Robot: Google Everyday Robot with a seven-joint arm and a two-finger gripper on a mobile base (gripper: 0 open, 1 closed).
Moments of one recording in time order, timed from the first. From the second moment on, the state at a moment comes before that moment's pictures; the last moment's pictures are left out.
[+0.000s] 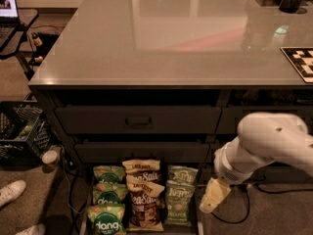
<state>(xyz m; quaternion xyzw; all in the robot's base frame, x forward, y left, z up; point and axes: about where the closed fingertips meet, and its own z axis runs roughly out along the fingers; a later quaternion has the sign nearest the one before) 0.411 -0.169 0.641 -0.53 0.84 0.10 0.11</state>
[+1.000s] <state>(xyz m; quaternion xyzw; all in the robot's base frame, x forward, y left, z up) 0.441 -0.153 0.554 -0.50 0.84 0.13 0.15</state>
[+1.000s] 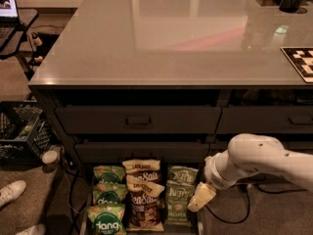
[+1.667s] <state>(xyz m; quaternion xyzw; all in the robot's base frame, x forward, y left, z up) 0.490 -0.150 0.472 -0.52 0.81 0.14 0.24</state>
